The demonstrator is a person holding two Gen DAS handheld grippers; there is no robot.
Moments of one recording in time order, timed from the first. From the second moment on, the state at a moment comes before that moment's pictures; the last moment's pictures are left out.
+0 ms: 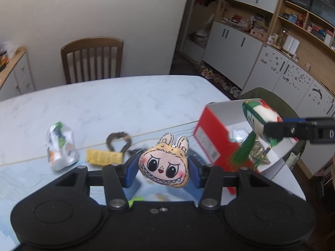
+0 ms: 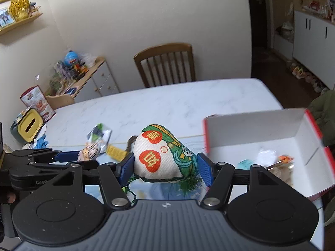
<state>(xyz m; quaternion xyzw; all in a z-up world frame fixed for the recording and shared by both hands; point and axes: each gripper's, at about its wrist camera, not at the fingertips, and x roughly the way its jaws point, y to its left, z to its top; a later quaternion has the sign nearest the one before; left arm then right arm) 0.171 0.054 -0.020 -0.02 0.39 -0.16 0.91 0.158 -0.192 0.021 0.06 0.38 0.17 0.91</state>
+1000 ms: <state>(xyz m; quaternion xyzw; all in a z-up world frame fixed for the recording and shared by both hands) 0.232 -0.160 -0.048 0.08 0.42 -0.21 0.88 0.235 -0.365 -0.008 0.00 0.39 0.09 0.92</state>
